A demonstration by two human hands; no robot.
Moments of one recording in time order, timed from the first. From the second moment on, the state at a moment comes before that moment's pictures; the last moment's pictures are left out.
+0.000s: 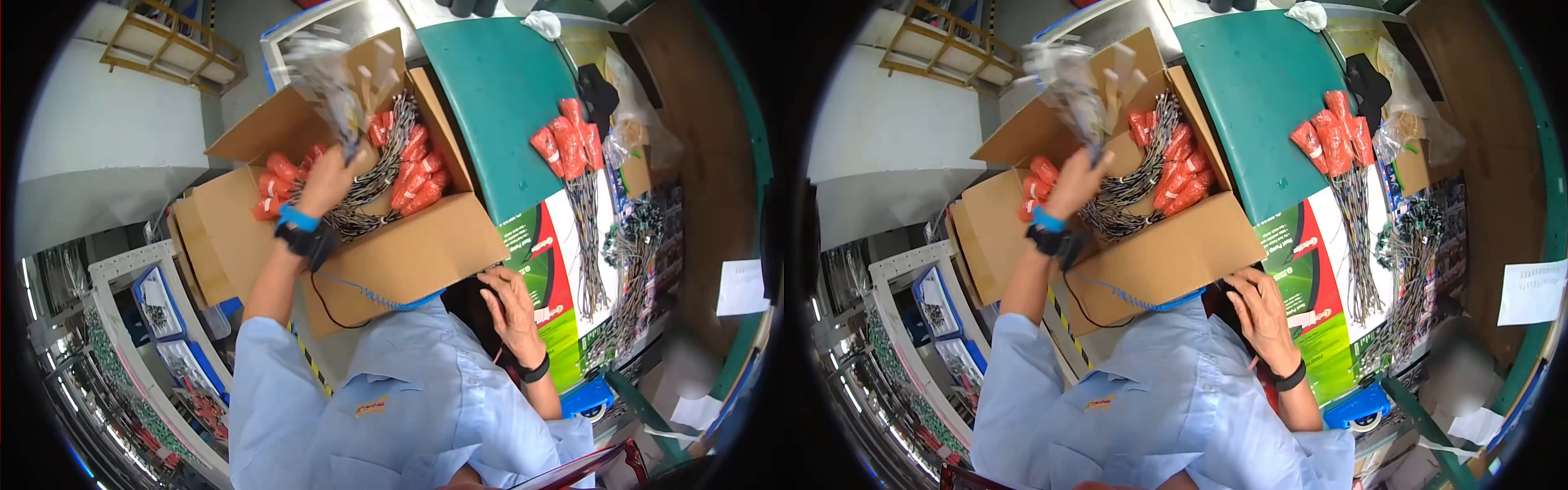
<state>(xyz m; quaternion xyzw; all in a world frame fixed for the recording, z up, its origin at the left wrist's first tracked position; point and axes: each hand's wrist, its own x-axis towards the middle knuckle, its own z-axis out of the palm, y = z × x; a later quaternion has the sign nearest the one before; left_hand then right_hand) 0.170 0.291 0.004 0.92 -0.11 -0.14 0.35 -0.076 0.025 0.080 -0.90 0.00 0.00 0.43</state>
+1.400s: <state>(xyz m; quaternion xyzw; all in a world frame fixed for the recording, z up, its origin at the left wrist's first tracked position) -0.012 0.039 0.076 0.55 -0.49 -0.60 0.30 -0.294 -0.067 0.040 -0.74 0.42 -0.14 0.51</state>
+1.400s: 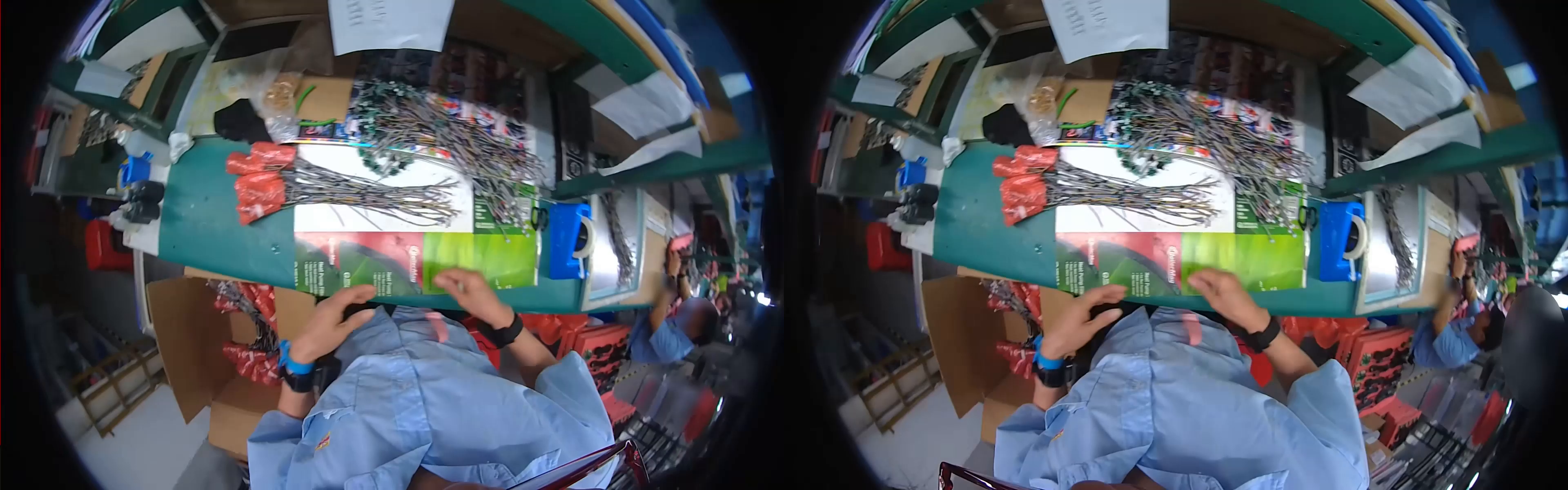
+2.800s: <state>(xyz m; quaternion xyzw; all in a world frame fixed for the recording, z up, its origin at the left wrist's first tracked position) -0.028 0.025 0.021 0.64 -0.38 -0.59 0.33 -0.138 -0.147 -0.018 -0.91 0.32 -0.17 0.21</state>
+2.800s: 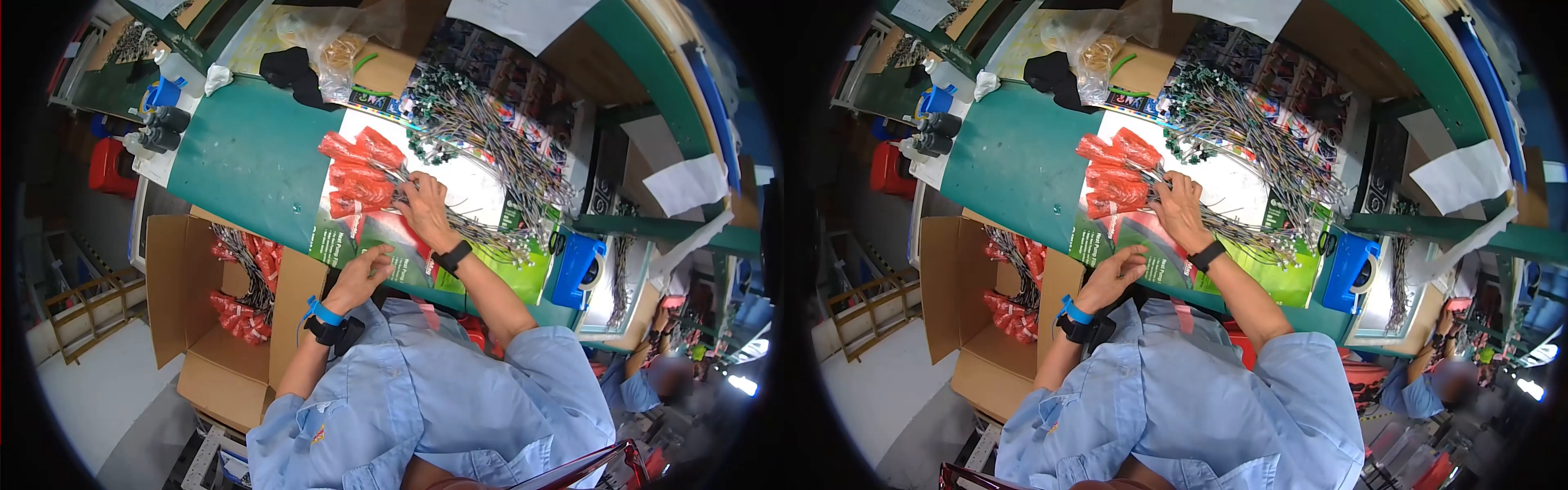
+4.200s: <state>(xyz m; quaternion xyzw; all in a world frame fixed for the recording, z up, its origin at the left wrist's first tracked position) -0.015 -0.011 0.055 0.13 0.08 -0.63 0.76 -0.317 -0.112 0.047 -0.39 0.47 -0.24 0.75</state>
